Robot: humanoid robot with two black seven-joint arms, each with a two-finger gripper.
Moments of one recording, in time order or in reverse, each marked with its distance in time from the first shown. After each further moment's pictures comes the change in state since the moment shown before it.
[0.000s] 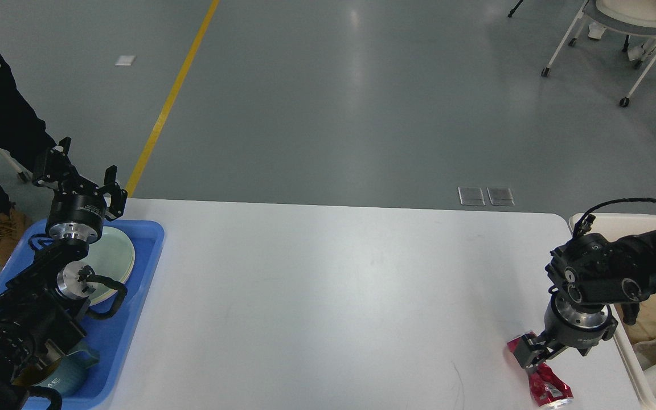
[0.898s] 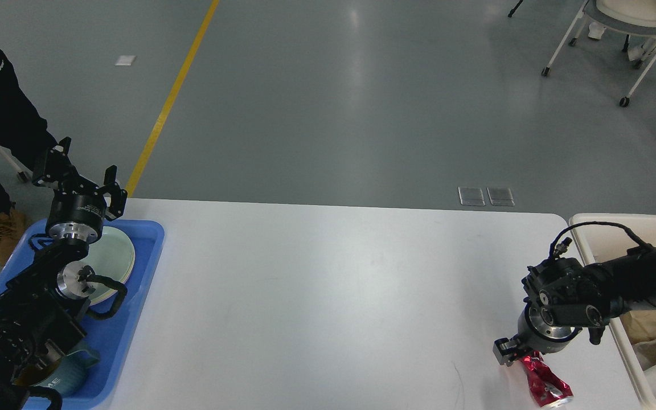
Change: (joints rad) left arm 0.000 0.000 0.000 0.000 0.000 0.000 0.000; right arm -0.154 0.089 0.045 -0.161 -0.006 -0.150 -0.001
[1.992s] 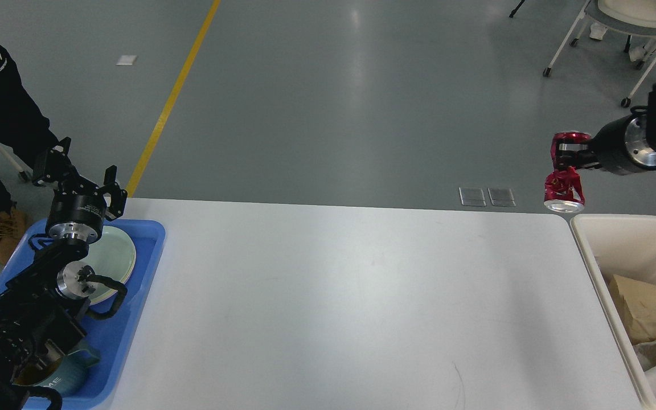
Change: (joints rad) left arm 0.000 0.000 0.000 0.000 -0.001 0.000 0.000; right arm 0.465 -0.411 0.216 -0.007 0.124 -0.003 0.012
